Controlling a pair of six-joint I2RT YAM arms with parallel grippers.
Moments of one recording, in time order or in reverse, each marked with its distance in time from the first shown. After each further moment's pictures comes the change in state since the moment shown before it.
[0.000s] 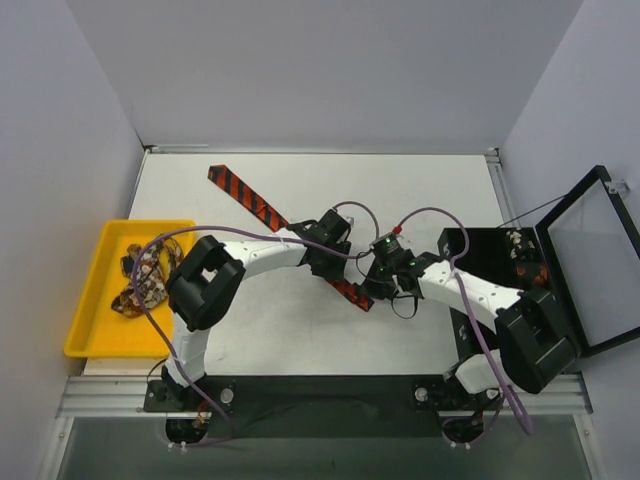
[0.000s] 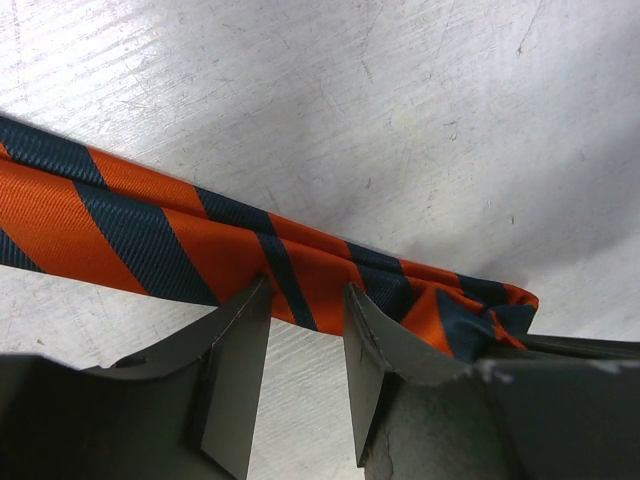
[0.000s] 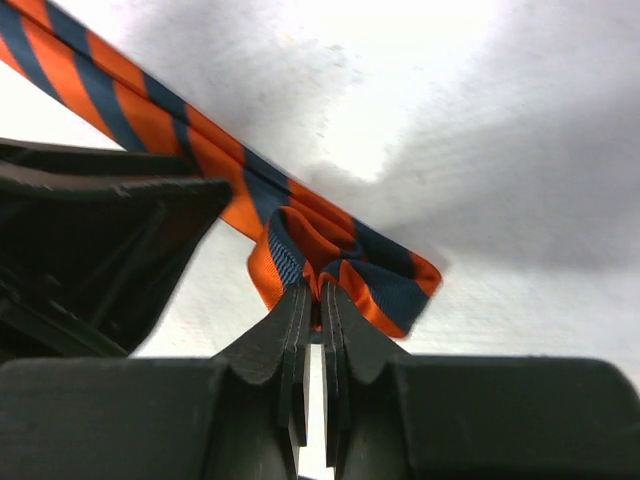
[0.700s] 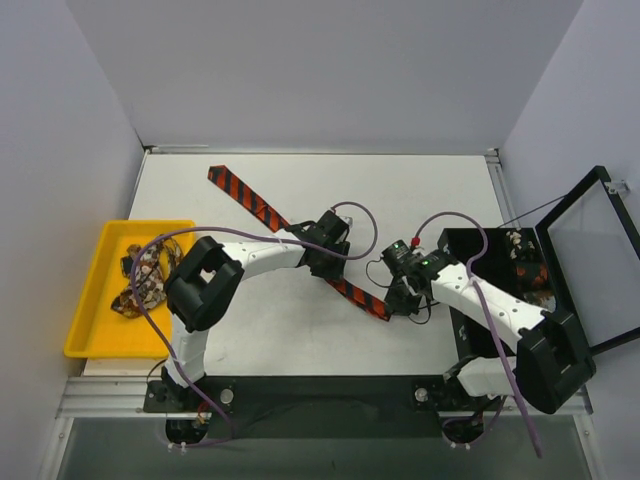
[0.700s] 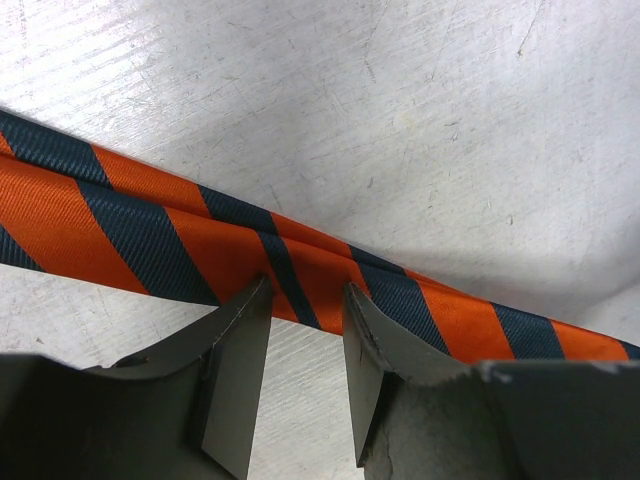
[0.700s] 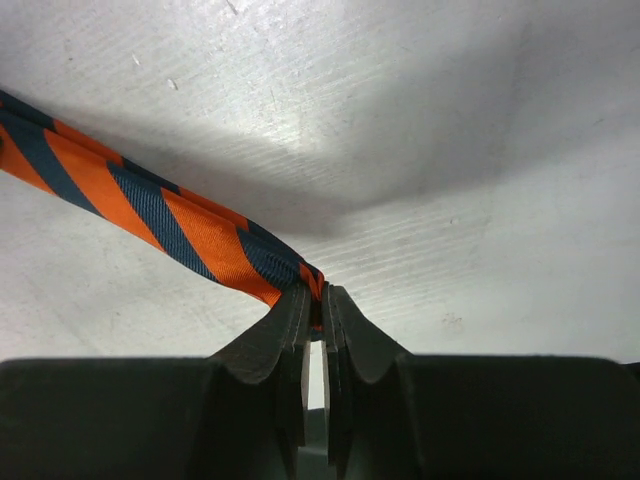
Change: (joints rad) left arm 0.006 -0.013 -0.025 0.023 0.000 -0.011; right arm -0.008 -0.121 0.046 -0.476 0.130 -0.014
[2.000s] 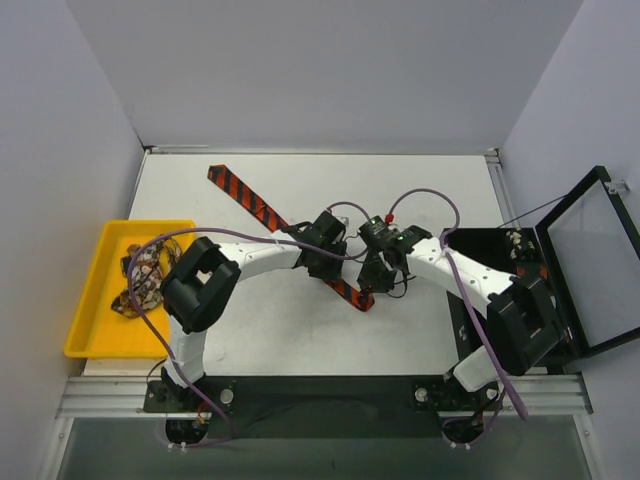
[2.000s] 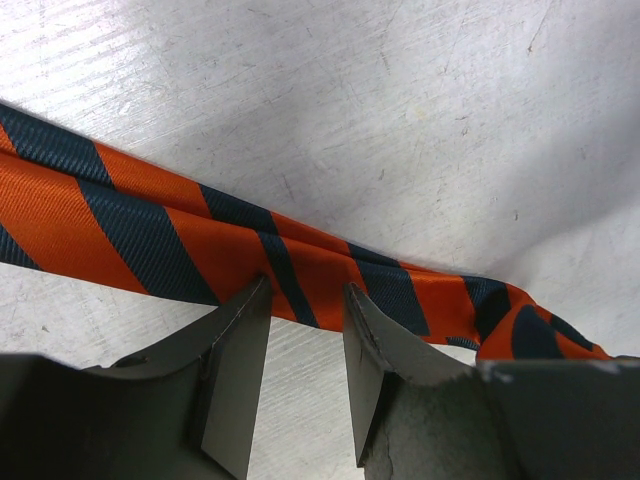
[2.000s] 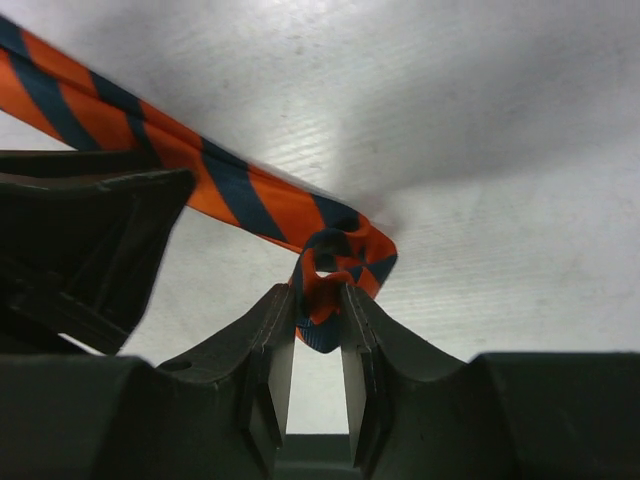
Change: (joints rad) left arm 0.006 -0.023 -0.035 0.020 0.010 -0.021; right arm 0.031 0.218 0.240 0.055 -0.043 -0.033
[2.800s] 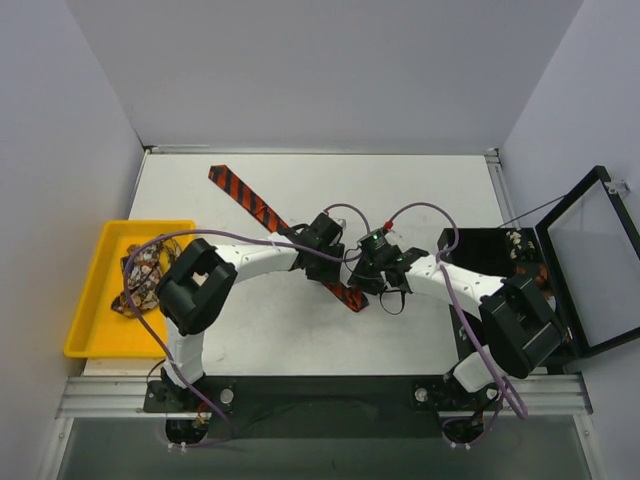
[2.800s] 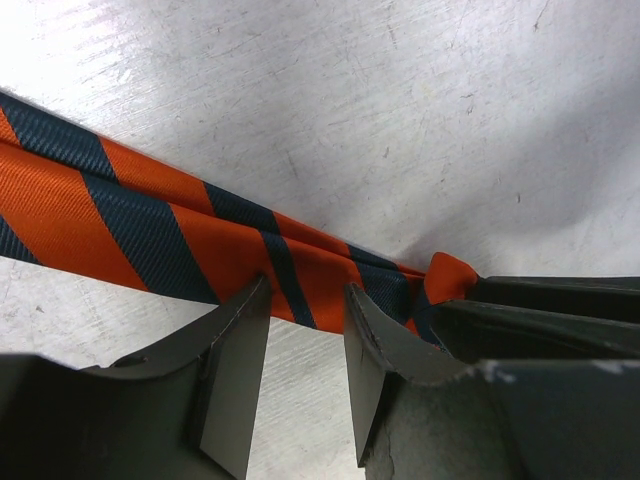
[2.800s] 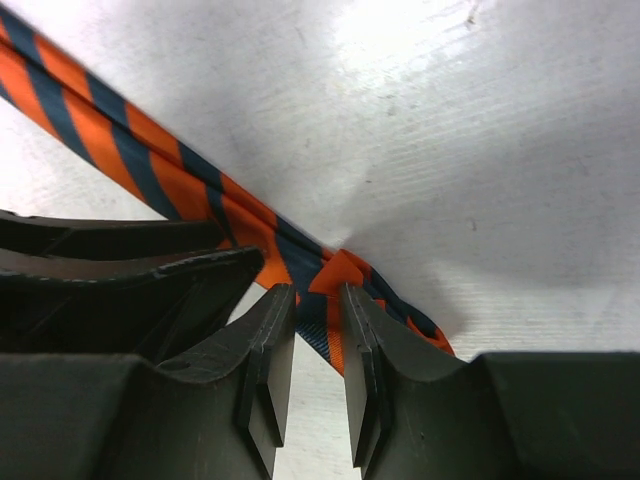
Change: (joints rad) left arm 0.004 -0.029 -0.042 0.017 0.016 -0.013; right arm 0.019 -0.012 -0.218 0.438 -0.009 0.090
